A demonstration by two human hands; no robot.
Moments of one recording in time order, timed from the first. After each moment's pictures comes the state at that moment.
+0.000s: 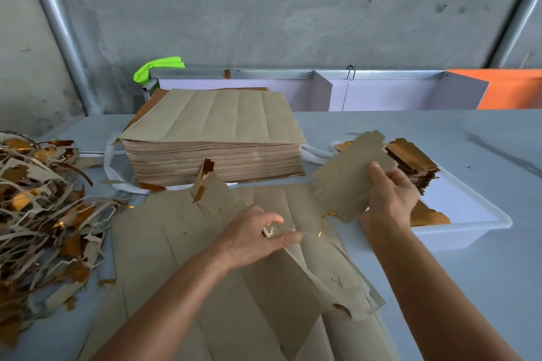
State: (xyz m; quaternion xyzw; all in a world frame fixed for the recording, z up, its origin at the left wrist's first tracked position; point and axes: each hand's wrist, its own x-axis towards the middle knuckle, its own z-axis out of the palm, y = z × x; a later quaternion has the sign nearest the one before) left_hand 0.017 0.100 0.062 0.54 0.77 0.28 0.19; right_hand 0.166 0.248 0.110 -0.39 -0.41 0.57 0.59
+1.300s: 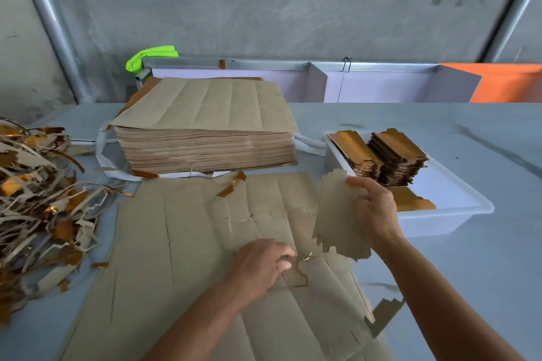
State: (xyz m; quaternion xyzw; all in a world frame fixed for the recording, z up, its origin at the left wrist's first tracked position) left_hand 0.069 0.099 0.005 0.58 0.78 0.20 0.10; right_hand 0.201 0.261 0.062 -0.45 -0.70 0.42 0.36
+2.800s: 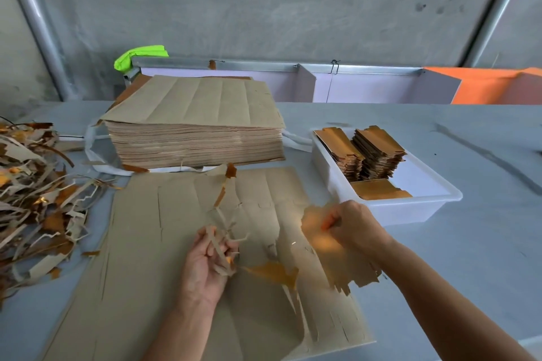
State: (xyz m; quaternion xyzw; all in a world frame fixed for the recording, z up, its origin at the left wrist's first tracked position) left_hand 0.067 0.060 -0.006 -0.03 0.28 0.88 0.37; right_hand 0.231 0.222 0.076 -0.37 -0.90 0.22 0.10
